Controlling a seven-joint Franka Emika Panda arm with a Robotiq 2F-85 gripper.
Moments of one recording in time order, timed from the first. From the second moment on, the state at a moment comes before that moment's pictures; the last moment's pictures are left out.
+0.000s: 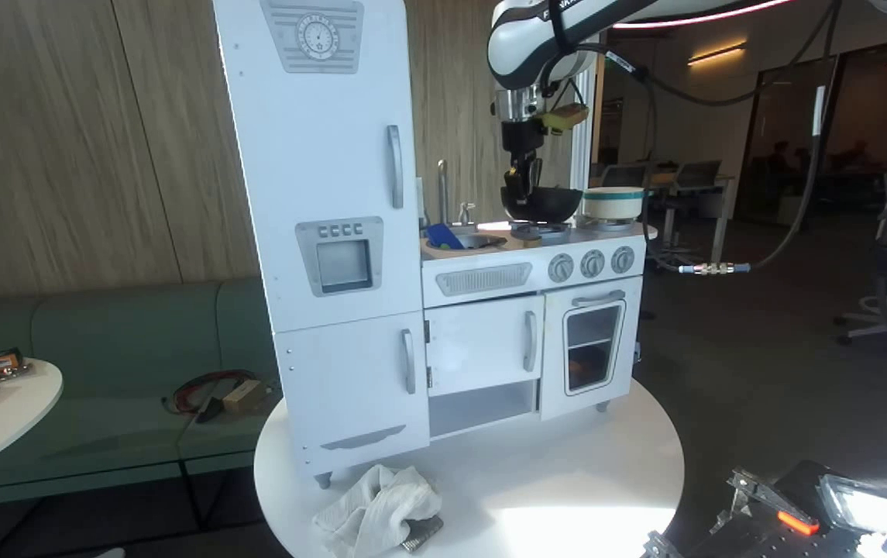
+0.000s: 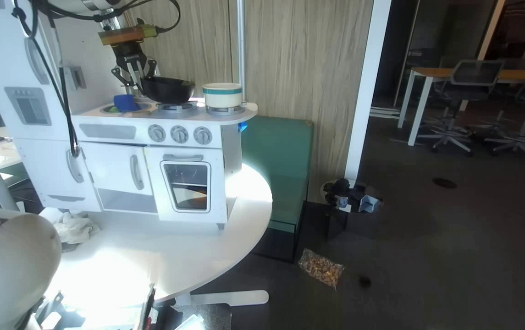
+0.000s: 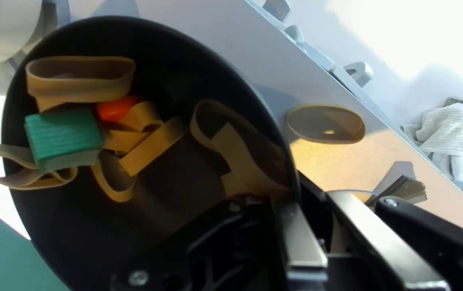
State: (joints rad) arm 0.05 0.15 0.05 -1.60 -0.21 1.83 -0.38
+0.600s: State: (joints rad) arm 0.04 0.21 0.04 -1.55 -0.22 1.83 -0.35
